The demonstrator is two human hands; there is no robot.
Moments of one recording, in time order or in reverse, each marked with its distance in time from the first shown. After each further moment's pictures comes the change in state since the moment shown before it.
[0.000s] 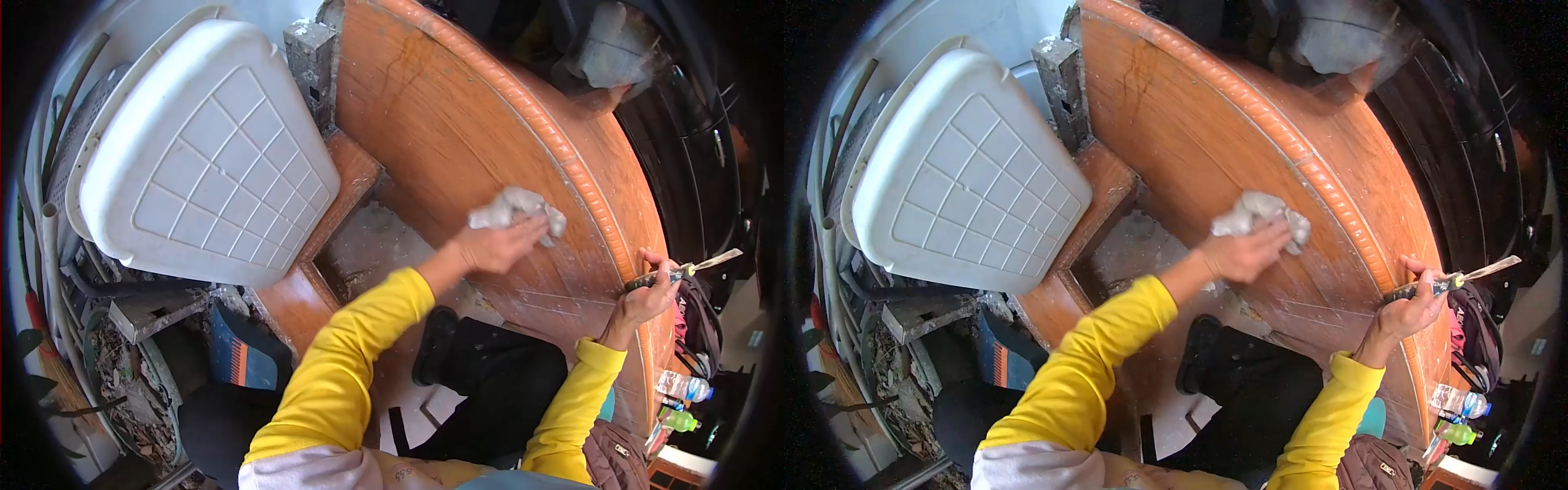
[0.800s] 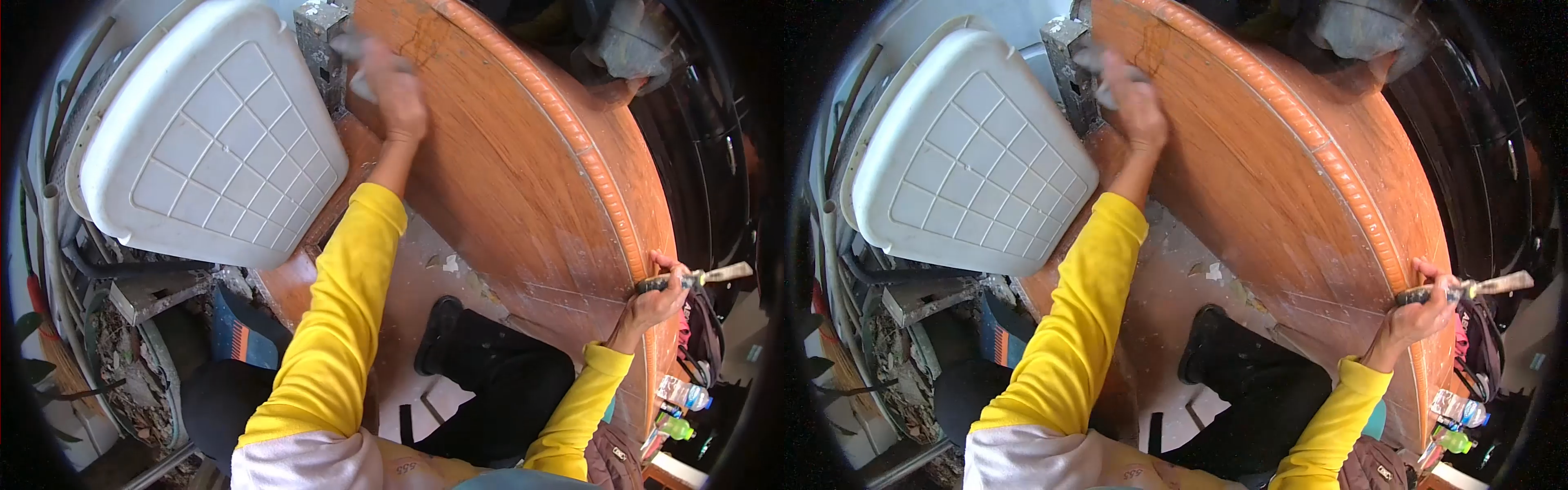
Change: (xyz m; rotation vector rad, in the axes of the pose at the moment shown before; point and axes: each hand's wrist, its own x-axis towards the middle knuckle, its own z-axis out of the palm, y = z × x) left_hand -0.008 -0.159 -0.100 0.295 0.638 -0.560; right_hand 0.004 0.010 -0.016 0.001 -0.061 0.007
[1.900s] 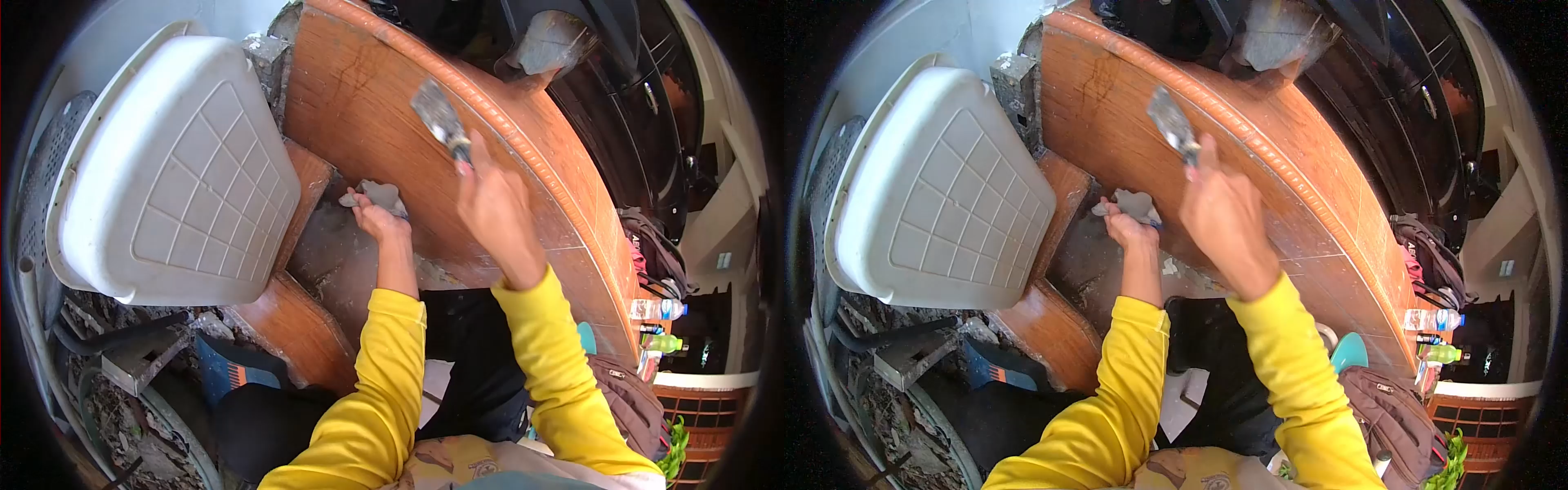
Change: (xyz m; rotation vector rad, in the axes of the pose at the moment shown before) left_hand -0.129 0.095 -0.015 -0.996 0.765 -1.497; right_hand -0.069 -0.125 0.180 -0.803 -0.717 -0.214
